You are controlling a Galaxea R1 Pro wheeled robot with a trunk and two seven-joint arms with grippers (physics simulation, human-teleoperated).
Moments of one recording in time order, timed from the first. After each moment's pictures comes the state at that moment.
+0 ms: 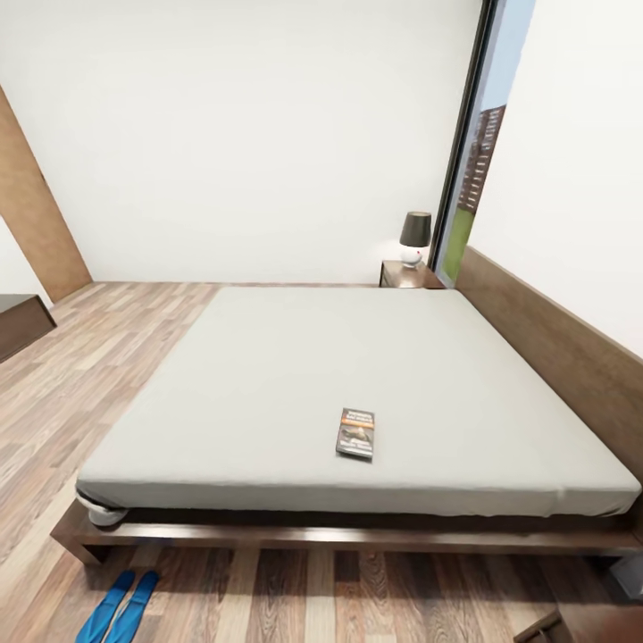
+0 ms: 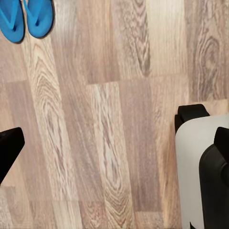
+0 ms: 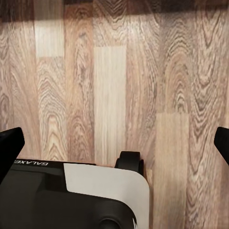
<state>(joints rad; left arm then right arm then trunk) -0.20 0.22 -0.44 -0.09 0.32 -0.19 -0.01 -0.30 -0.18 -0.15 -0.22 0.05 0.02 0.38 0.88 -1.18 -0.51</state>
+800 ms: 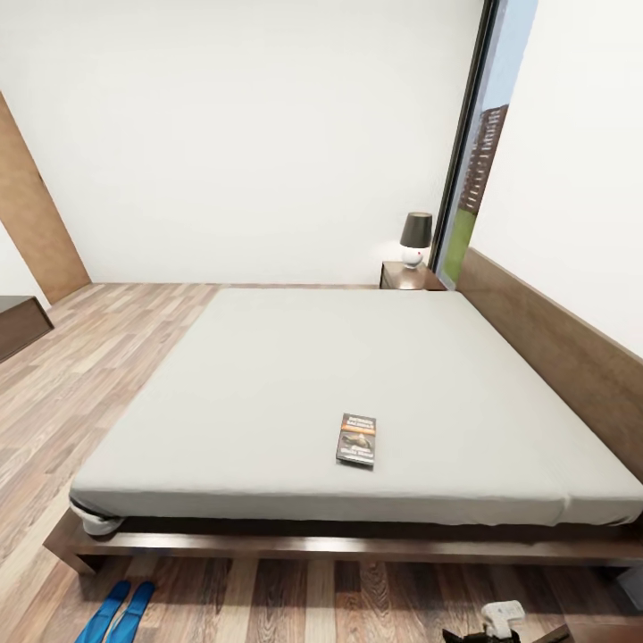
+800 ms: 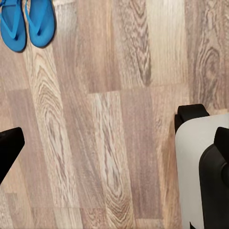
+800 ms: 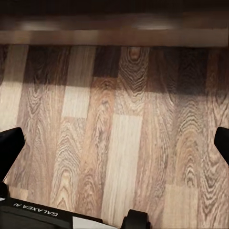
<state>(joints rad) -0.20 0.22 -0.44 -0.09 0.31 -0.19 -0.01 -0.24 -0.18 -0.16 -0.50 0.03 0.03 0.50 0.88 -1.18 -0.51</state>
